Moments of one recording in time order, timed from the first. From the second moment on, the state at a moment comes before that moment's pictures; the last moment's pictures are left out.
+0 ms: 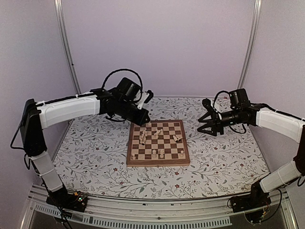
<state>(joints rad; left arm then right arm) -0.78 1.78 1.50 -0.54 0.06 -0.17 0.32 1.38 0.95 -0.35 -0.83 -0.63</state>
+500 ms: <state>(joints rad) -0.97 1.55 1.09 -0.55 -0.02 -0.17 0.32 1.38 0.93 -0.34 -0.78 -0.64</state>
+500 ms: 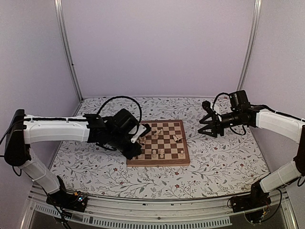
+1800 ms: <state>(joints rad) -0.97 1.75 1.13 -0.46 -0.14 -0.15 0.32 1.40 0.93 -0.34 -0.79 -0.66</state>
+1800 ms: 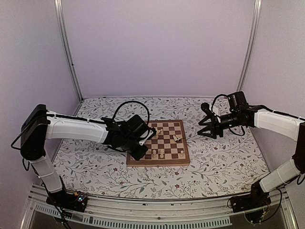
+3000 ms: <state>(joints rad) -0.96 1.78 1.18 -0.56 -0.10 -0.15 0.32 1.41 0.93 -0.36 -0.80 -0.66</state>
